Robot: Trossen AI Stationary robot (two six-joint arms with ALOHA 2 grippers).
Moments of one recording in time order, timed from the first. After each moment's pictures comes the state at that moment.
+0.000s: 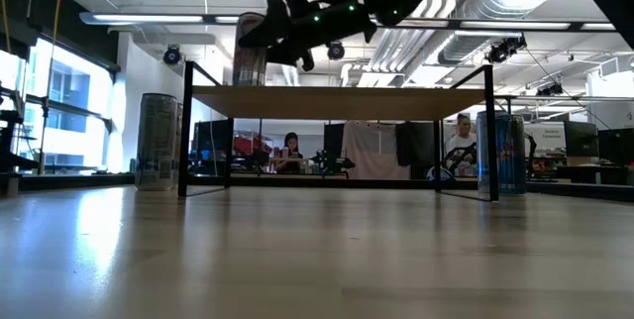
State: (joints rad) left arm -0.01 0.59 0.76 -0.15 -0.32 -0.37; right arm -0.35 2.01 1.57 0.21 -0.16 0.07
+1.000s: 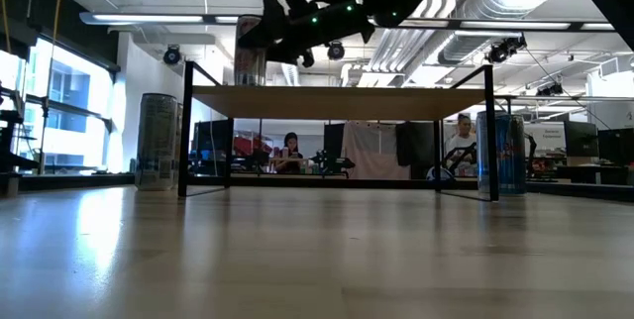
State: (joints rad) left arm -0.01 0.59 0.76 -0.15 -0.34 -0.42; right arm -0.34 2.01 1.57 0.29 -0.10 -0.01
